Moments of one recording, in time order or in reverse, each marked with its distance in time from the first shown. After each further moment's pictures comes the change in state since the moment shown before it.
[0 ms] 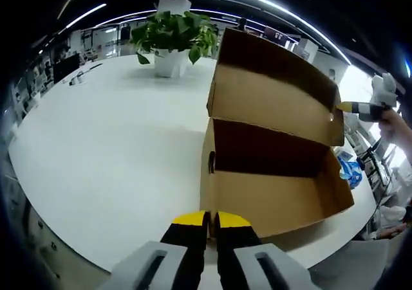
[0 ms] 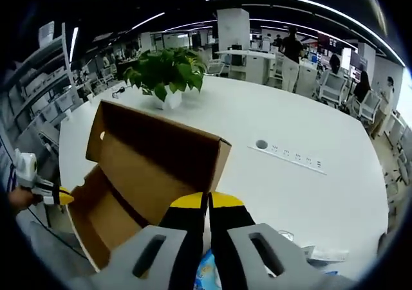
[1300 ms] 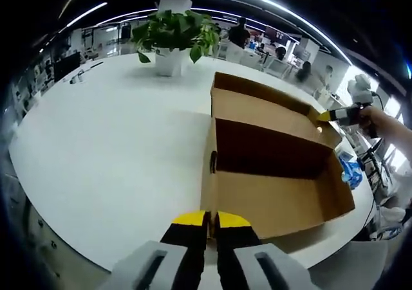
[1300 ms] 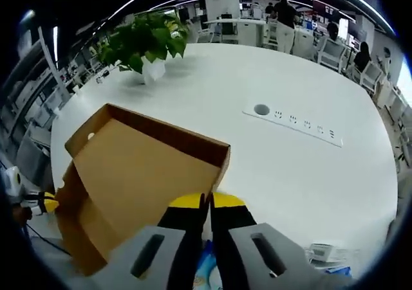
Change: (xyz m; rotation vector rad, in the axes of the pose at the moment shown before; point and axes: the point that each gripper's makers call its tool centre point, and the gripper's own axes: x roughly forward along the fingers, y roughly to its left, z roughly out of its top) left arm 0.000 0.003 0.000 -0.008 0.007 0.004; right arm 0.066 -0.028 -0.037 0.108 0.216 -0.002
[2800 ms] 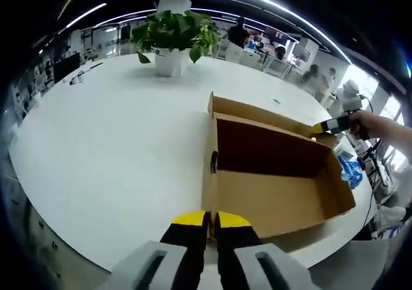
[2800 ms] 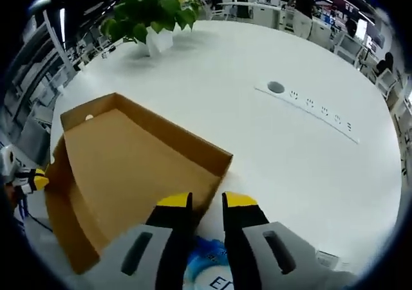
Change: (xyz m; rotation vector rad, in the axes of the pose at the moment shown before) left arm 0.001 0.002 0.001 0.005 0.003 -0.001; right arm 0.043 -0.005 -0.036 -0.058 0.150 0.050
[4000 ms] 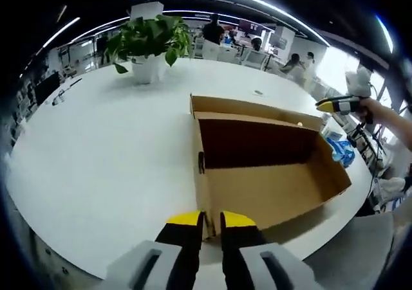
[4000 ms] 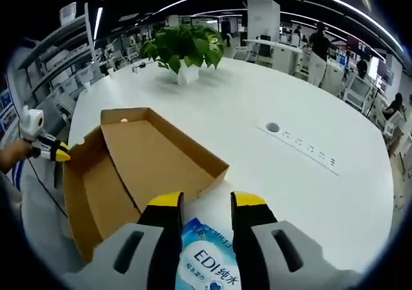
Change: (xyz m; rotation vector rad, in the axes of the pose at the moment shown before) left arm -0.001 -0.004 0.000 0.149 0.011 -0.071; right arm -0.076 0.002 0.004 -0.196 -0.221 0.074
